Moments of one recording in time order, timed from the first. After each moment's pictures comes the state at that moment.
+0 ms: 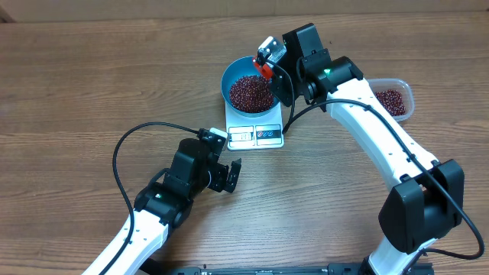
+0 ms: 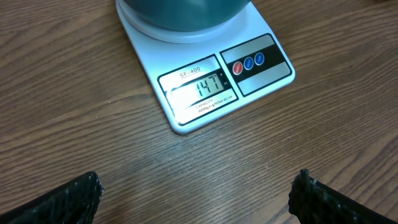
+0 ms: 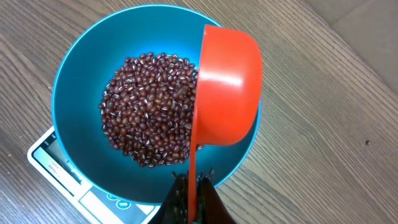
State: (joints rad) left arm -0.48 1.12 0.56 -0.21 0.03 -0.11; right arm 0.42 1.86 1.63 -0.74 -0.08 -0.40
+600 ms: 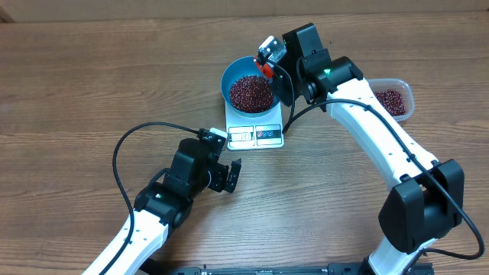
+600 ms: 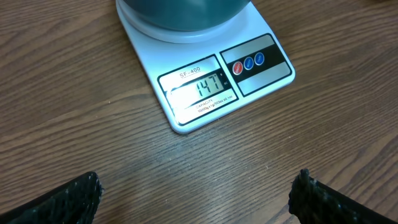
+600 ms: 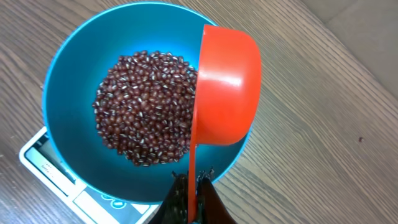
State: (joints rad) left arm -0.48 1.12 0.56 -0.21 0.03 -0.11; right arm 0.42 1.86 1.63 -0.74 -0.05 -0.40
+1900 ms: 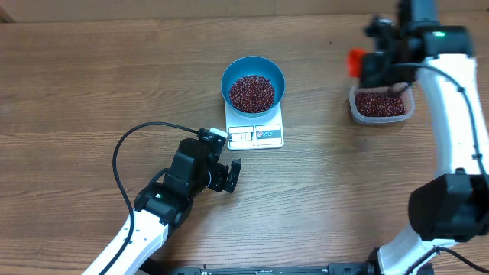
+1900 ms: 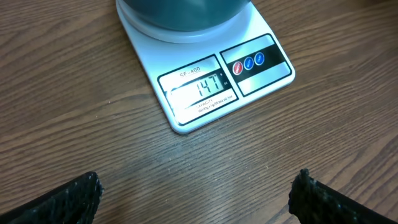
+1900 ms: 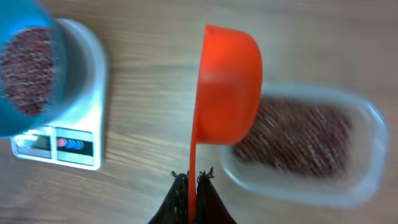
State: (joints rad) left arm -0.48 1.12 0.56 -0.21 0.03 -0.11; right arm -0.07 1.86 1.86 -1.25 -0.20 -0.14
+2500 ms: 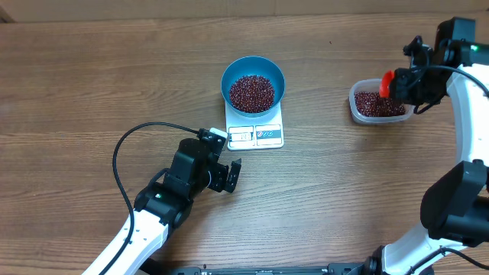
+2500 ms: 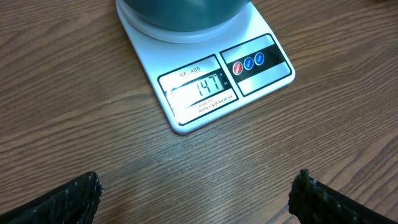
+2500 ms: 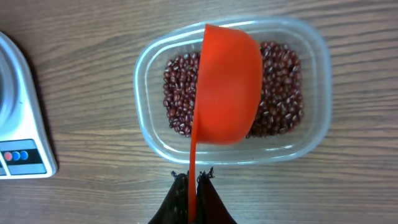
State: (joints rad) left arm -0.48 1.12 0.56 -0.21 0.03 -0.11; right arm -0.23 1.86 1.69 -1.17 -0.21 -0.11
